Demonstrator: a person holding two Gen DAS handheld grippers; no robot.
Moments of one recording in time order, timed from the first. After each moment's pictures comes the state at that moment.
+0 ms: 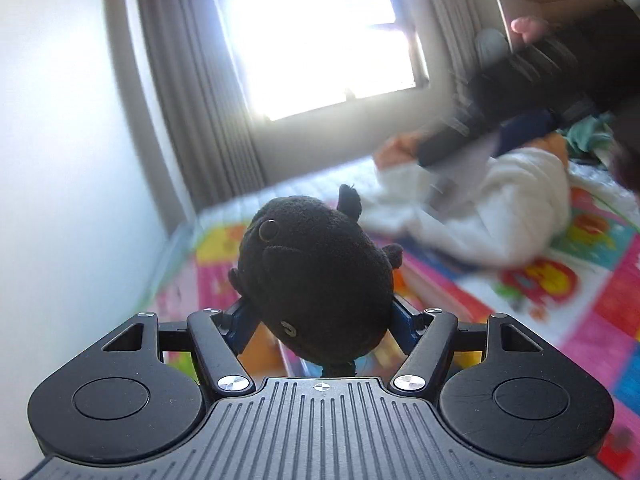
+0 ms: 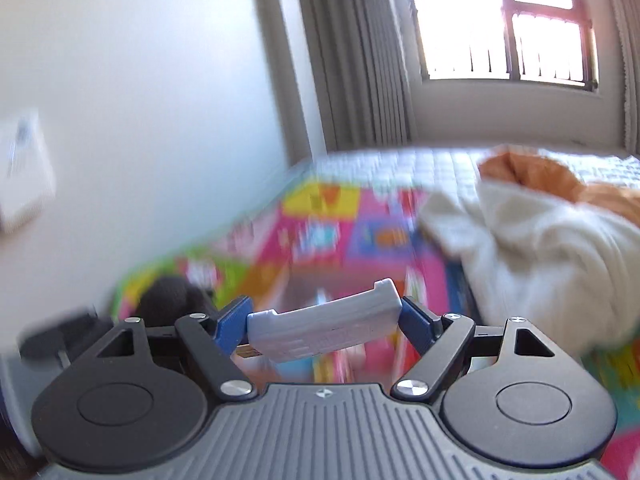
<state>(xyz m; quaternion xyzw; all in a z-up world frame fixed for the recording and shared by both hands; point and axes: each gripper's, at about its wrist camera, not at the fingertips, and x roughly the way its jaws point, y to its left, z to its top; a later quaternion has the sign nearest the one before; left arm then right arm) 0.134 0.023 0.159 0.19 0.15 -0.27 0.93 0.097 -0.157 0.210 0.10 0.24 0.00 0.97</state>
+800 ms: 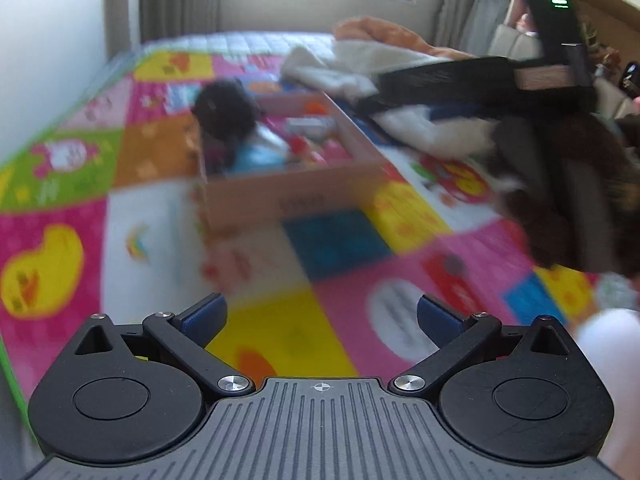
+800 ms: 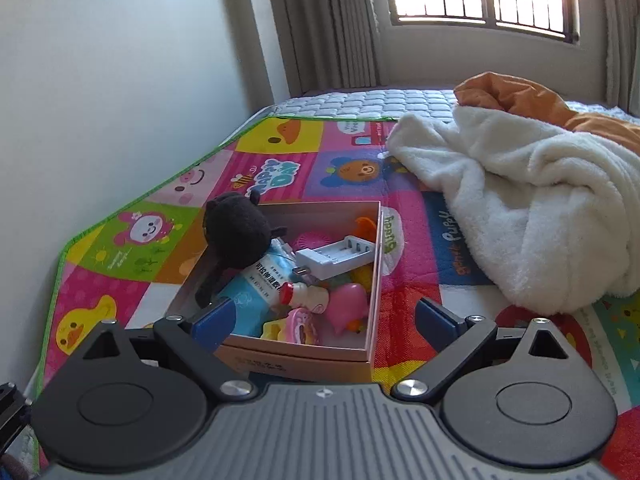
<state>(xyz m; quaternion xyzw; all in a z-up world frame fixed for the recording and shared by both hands) 0.083 0.086 0.104 0.07 0.42 -0.35 0.83 0.137 -0.158 0.118 0.10 0.33 -0.04 0.94</state>
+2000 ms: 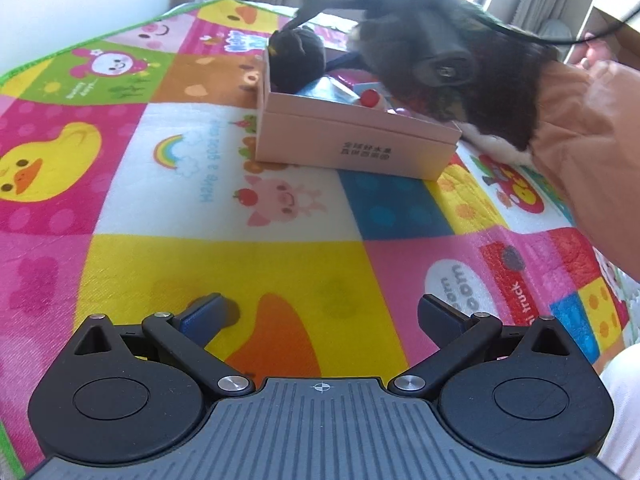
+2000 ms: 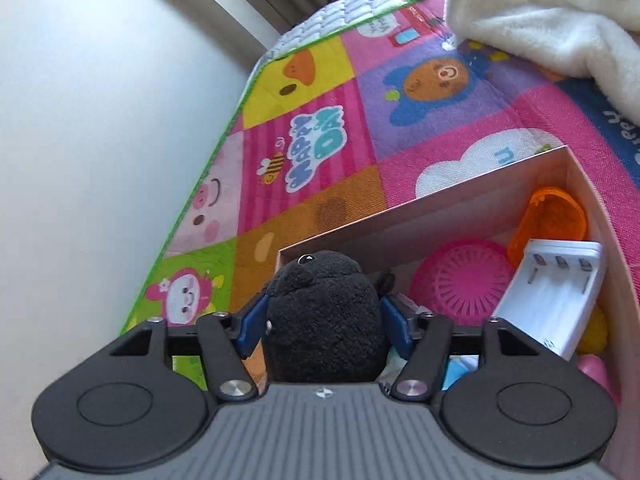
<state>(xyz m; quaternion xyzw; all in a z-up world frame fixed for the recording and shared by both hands) 0.100 0.103 0.037 -0.01 0.43 -0.27 0.86 0.339 -0.150 0.051 0.35 0.40 0.02 0.85</state>
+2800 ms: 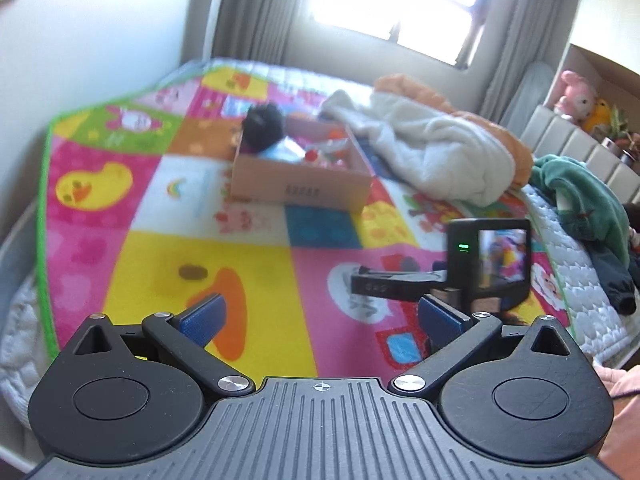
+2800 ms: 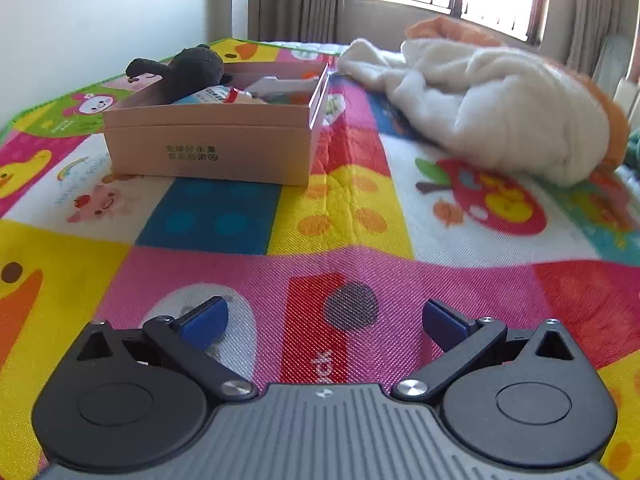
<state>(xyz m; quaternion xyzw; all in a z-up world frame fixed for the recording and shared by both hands) -0.039 0.113 0.124 -0.02 0.34 -0.26 0.90 0.034 -0.124 -0.002 0.01 0.37 -0.14 0.92</state>
